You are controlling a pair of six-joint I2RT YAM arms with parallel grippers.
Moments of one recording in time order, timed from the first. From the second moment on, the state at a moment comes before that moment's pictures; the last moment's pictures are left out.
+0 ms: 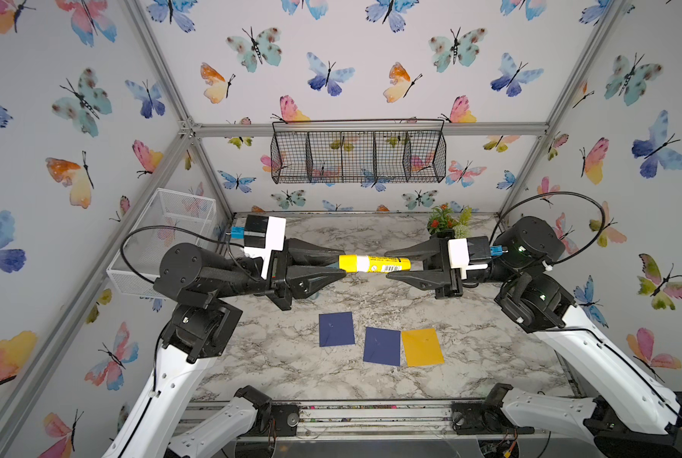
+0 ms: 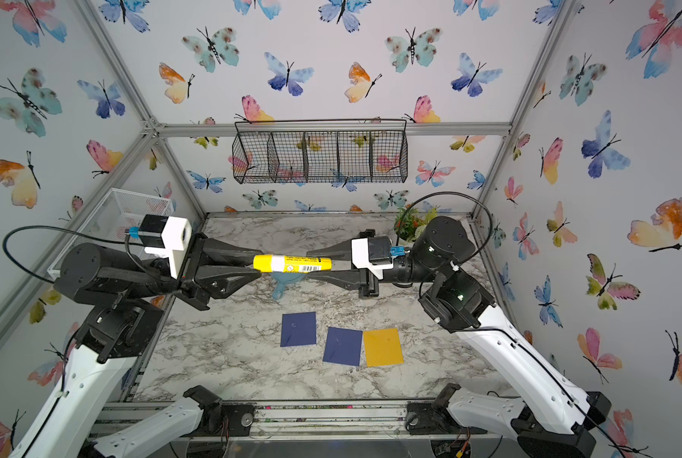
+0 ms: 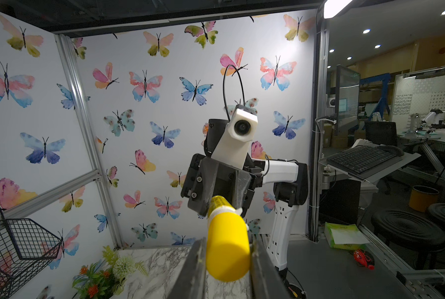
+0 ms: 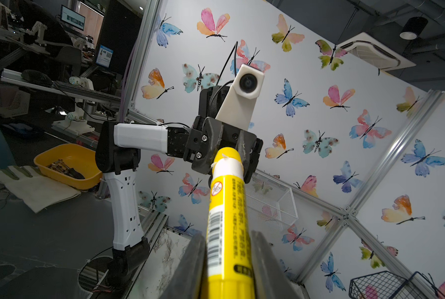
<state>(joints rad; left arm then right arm) -0.50 0.93 1.37 0.00 1.05 -0.30 0.82 1.14 1.45 -0.08 -0.89 -0.27</state>
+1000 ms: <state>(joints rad) -0.53 0.97 1.36 -0.32 1.01 -0.17 0.79 1.17 1.51 -0.43 -0.83 -0.37</state>
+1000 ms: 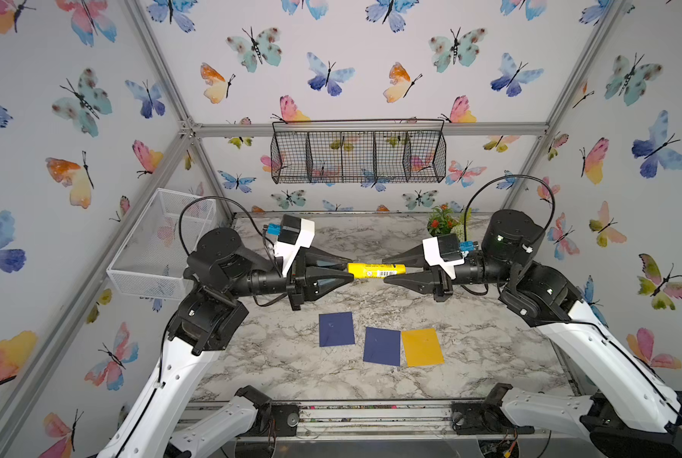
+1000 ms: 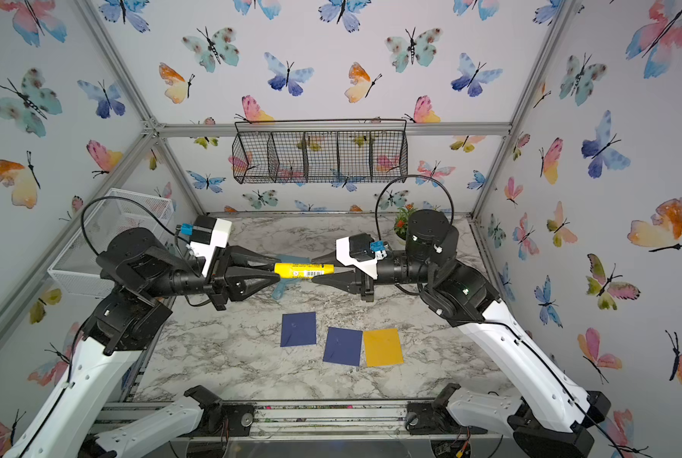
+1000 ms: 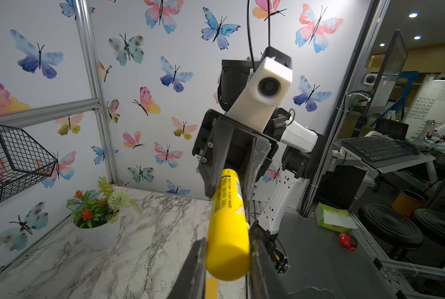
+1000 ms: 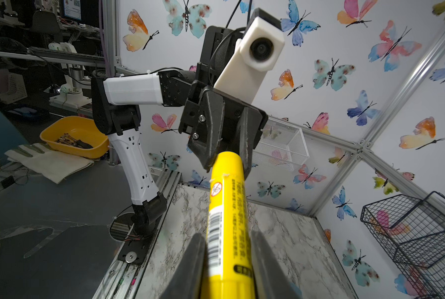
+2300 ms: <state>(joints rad) -0.57 0.74 1.00 -0.37 0.22 -0.05 0.81 1.21 0.61 0.12 0.02 0.02</state>
